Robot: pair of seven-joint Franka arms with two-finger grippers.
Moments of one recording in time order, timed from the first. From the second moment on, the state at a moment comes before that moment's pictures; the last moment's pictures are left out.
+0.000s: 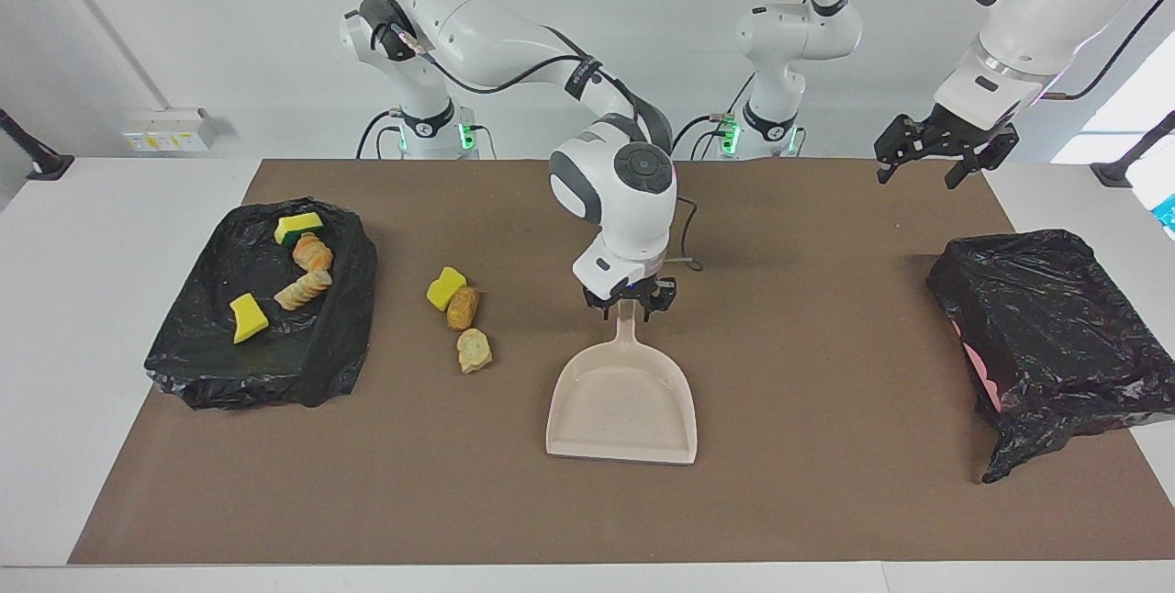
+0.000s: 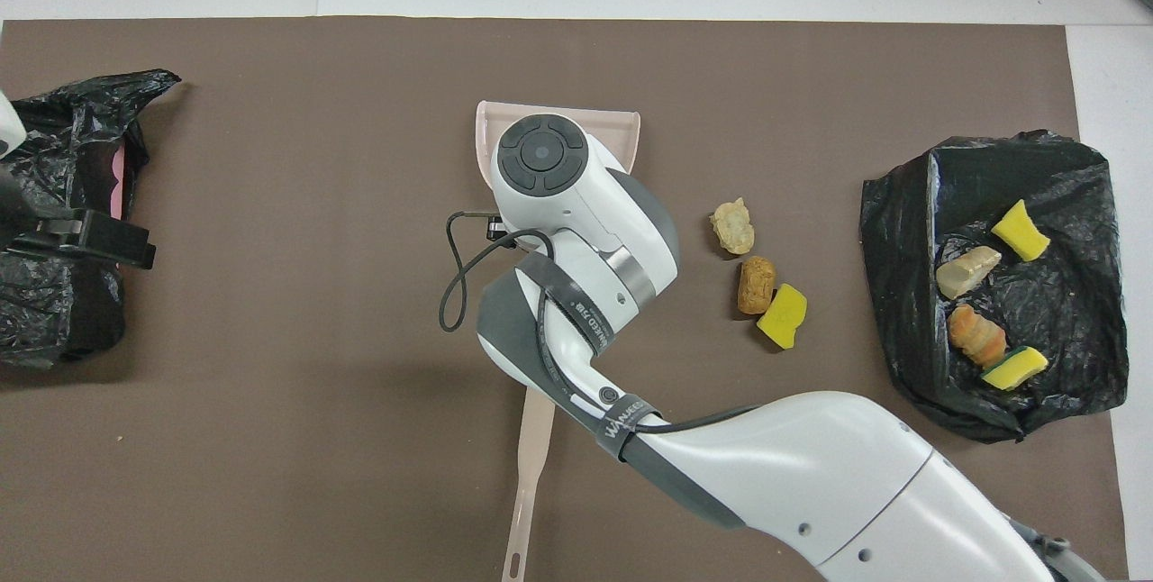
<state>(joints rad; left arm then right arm) -0.06 -0.02 -0.01 -1.59 -0.02 1.52 0.08 0.38 0.68 0.33 -1.26 -0.22 1.92 0.80</state>
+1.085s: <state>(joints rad) -0.06 -0.02 -0.01 -1.59 -0.02 1.52 0.08 0.38 0.27 0.35 -1.67 0.12 1.86 0.80</state>
